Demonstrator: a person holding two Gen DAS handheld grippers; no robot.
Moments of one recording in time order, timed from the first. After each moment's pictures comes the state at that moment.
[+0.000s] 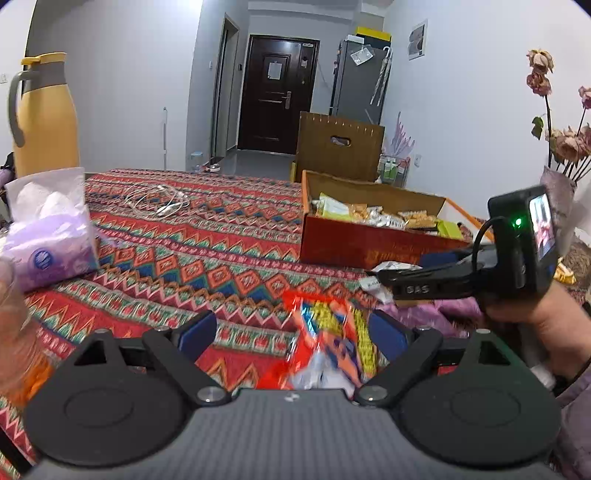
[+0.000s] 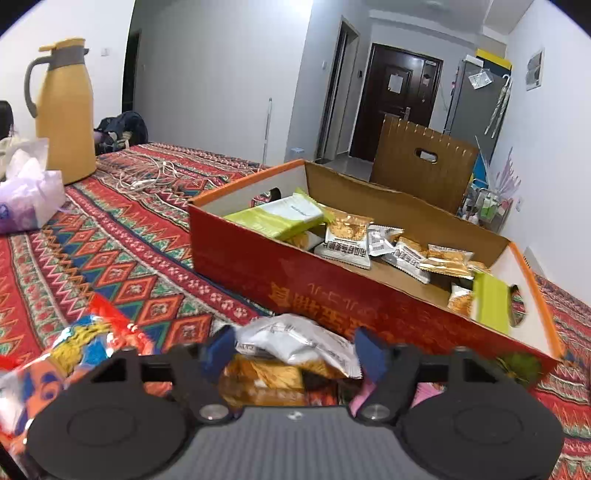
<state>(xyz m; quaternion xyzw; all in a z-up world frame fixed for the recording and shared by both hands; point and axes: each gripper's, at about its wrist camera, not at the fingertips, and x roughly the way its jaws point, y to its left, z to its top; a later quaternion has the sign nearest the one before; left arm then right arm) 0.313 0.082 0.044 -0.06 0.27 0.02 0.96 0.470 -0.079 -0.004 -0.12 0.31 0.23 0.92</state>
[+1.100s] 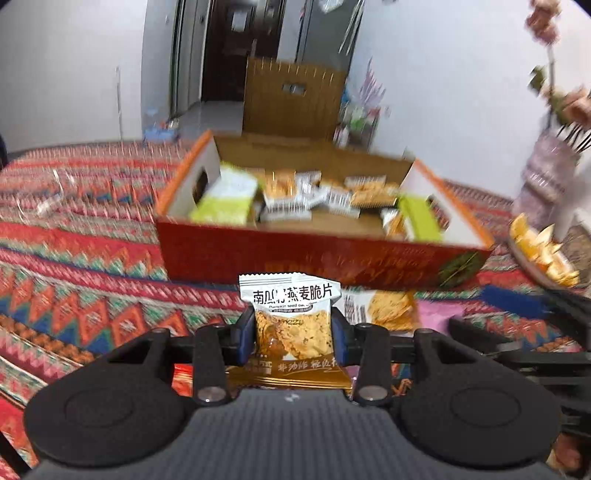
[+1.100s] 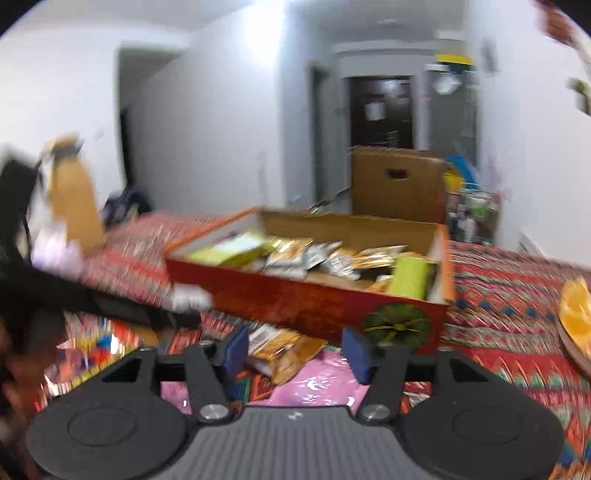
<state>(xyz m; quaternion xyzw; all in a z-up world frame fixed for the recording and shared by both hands) 0.447 -0.001 0.033 -0.06 0.34 -0.04 0.94 0.432 -0.205 0.013 -0.05 0.25 0.26 0.93</state>
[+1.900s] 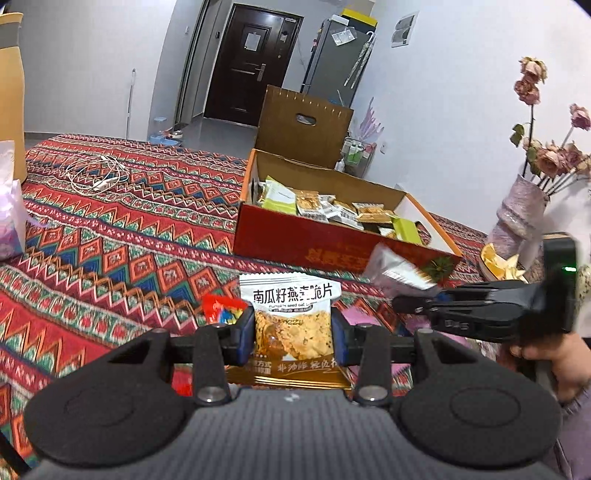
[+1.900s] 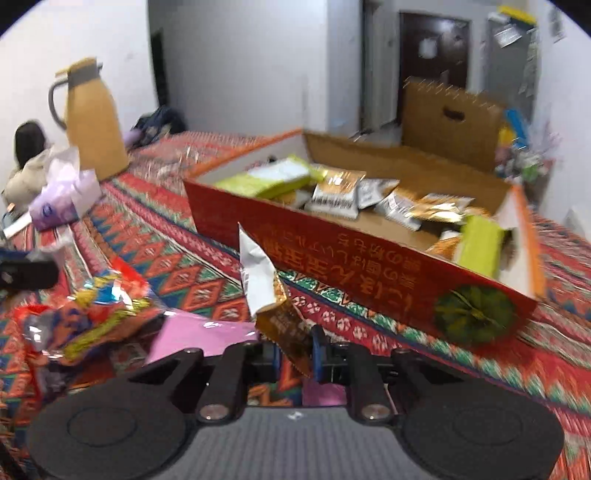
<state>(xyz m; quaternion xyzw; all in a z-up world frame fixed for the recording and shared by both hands) 0.348 0.057 0.046 -0.12 0.30 -0.05 0.94 0.457 -0.169 -0.001 -0.08 0.35 0.29 0.89</state>
